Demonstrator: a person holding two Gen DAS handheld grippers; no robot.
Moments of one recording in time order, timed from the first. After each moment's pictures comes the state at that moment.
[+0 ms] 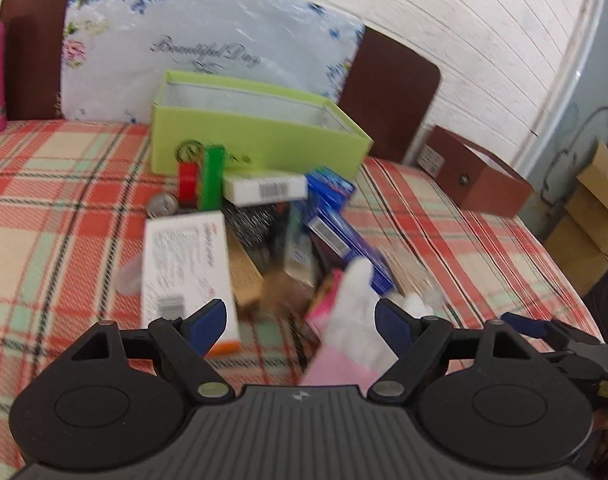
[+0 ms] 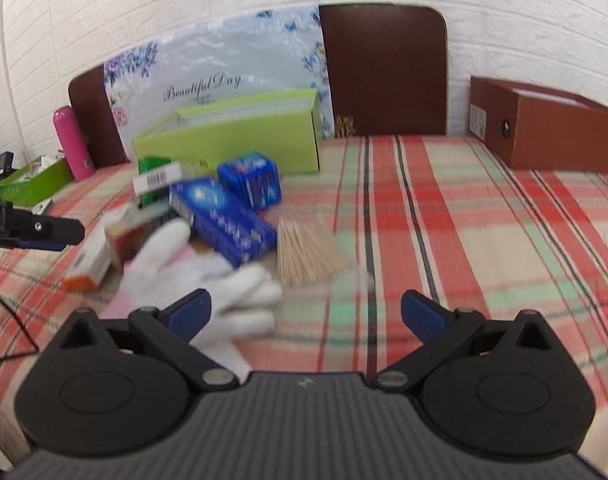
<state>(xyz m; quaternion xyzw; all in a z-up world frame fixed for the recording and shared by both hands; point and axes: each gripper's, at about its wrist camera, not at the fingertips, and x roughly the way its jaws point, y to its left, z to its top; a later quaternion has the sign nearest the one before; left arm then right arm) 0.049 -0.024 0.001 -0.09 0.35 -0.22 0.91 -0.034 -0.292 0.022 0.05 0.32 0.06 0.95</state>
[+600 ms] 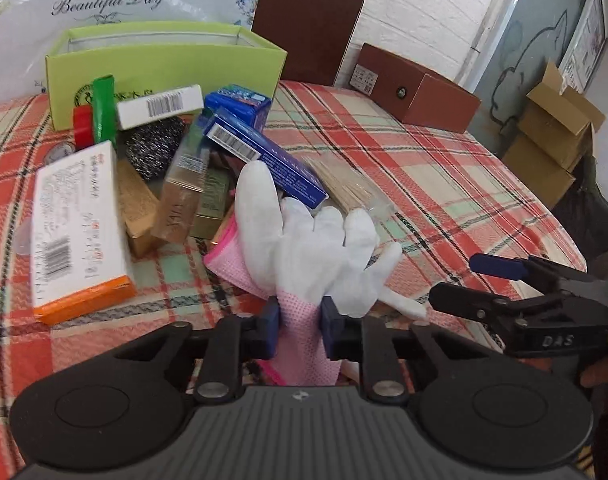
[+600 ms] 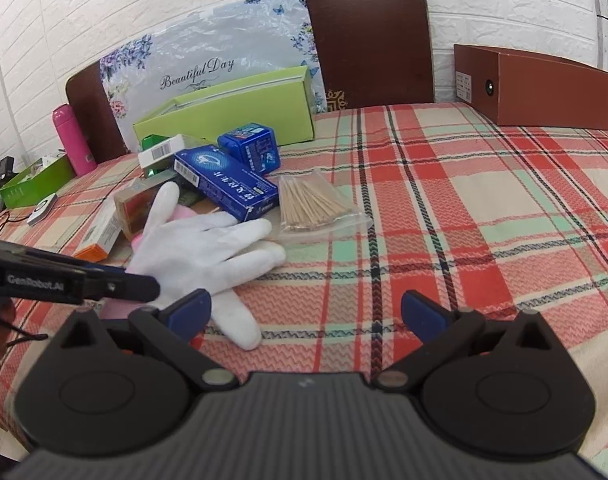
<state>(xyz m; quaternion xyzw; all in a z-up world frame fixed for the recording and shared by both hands) 0.041 -0.059 -0.035 -0.02 0.38 -0.31 0.87 -0.056 -0.289 0.012 0.08 0.32 0.06 0.94</state>
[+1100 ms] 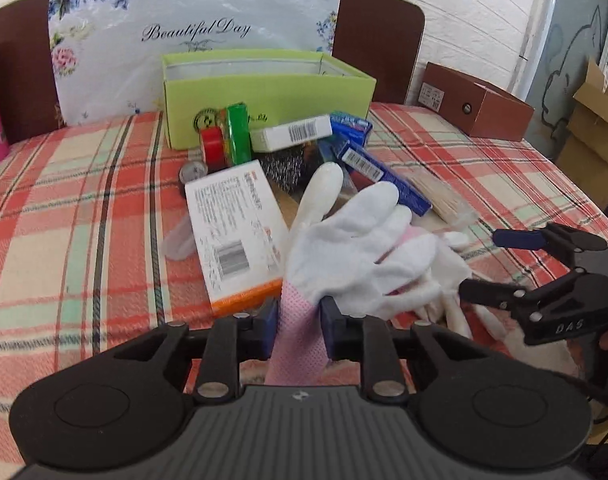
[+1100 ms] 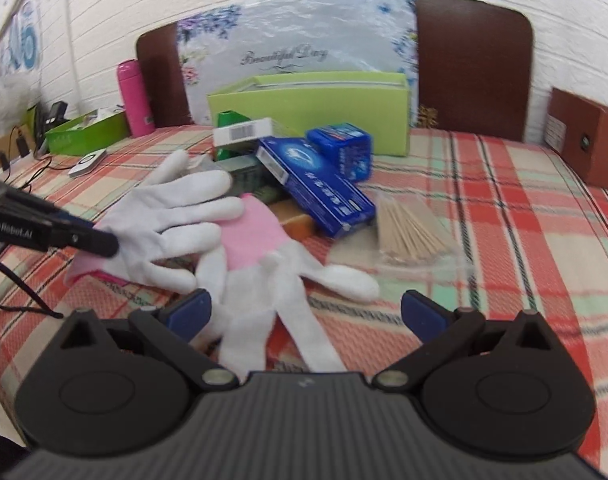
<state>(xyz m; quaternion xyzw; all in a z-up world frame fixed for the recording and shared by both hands) 0.041 0.006 -0.015 0.02 0.36 -0.23 0.90 -0.019 -0.230 0.005 -0.01 0.30 0.16 0.94</state>
